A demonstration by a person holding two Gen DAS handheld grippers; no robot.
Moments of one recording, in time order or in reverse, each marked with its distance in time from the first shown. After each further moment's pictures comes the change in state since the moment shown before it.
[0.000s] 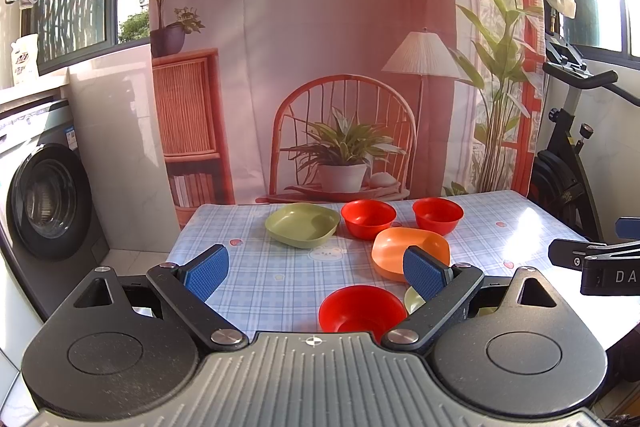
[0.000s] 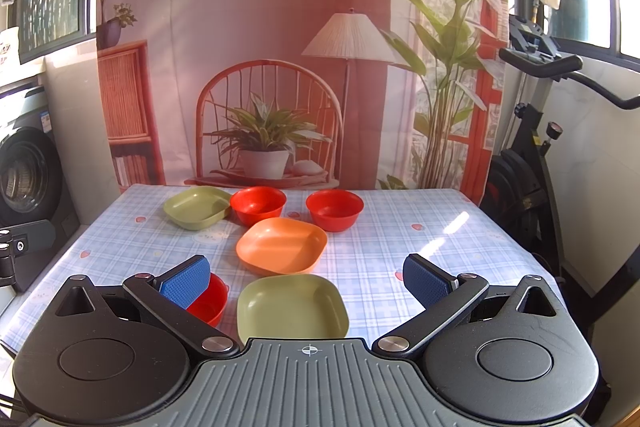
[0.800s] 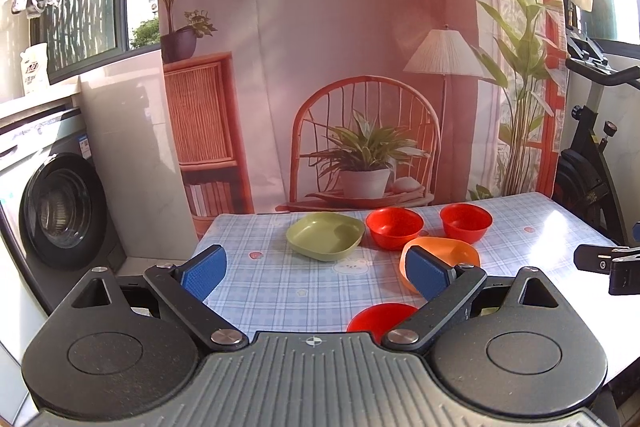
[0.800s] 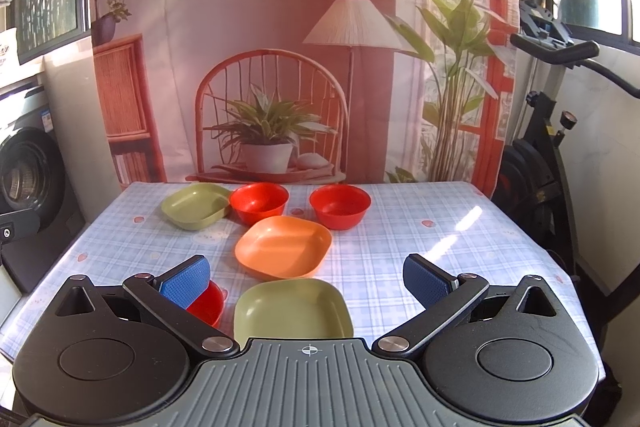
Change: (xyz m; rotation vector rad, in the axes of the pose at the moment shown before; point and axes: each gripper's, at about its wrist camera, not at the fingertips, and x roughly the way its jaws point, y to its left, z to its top) left arm 0.032 0.006 0.017 0.015 0.001 0.071; right arm 0.043 -0.018 0.007 0.010 0.026 0.046
